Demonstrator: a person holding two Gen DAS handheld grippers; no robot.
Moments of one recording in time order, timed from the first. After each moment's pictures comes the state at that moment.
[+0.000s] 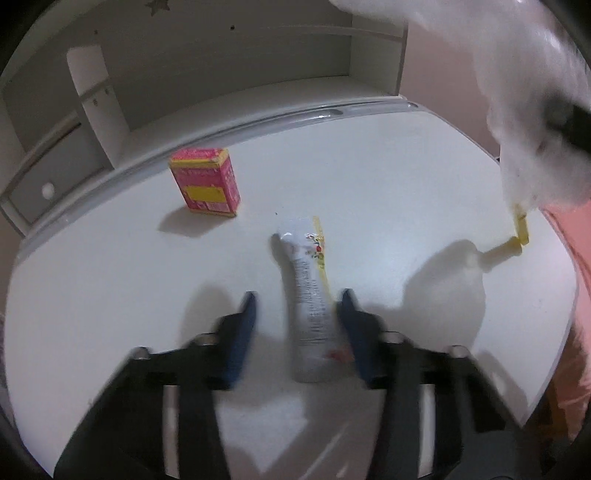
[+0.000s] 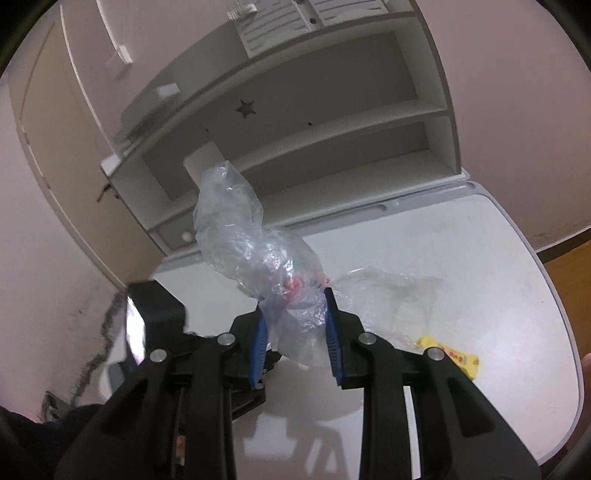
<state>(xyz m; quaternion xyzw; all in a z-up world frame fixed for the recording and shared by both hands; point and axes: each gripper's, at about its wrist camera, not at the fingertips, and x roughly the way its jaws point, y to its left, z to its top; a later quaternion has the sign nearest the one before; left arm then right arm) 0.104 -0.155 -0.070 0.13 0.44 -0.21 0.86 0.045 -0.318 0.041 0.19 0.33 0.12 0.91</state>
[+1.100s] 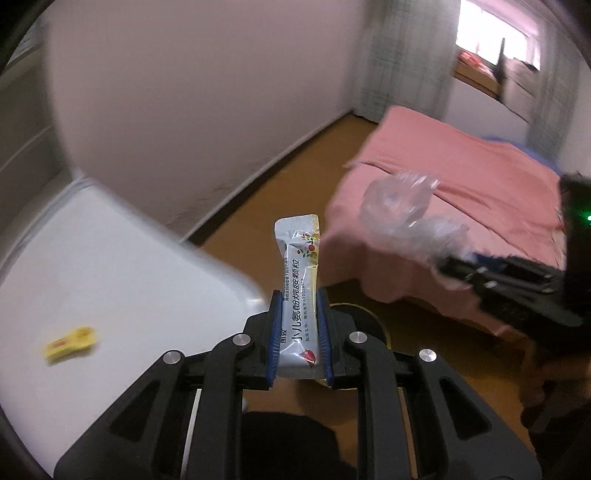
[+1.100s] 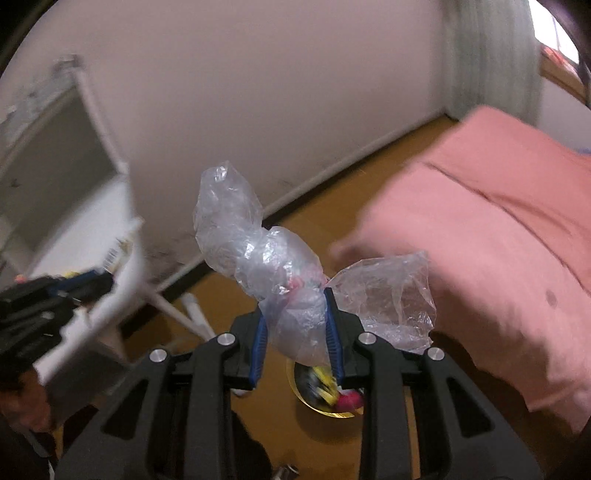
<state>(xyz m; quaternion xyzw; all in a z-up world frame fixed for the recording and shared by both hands) -0.085 -0.446 -0.049 0.20 0.36 -0.53 0.75 -0.240 -0.571 -0.056 0.24 0.37 -0.32 0.84</state>
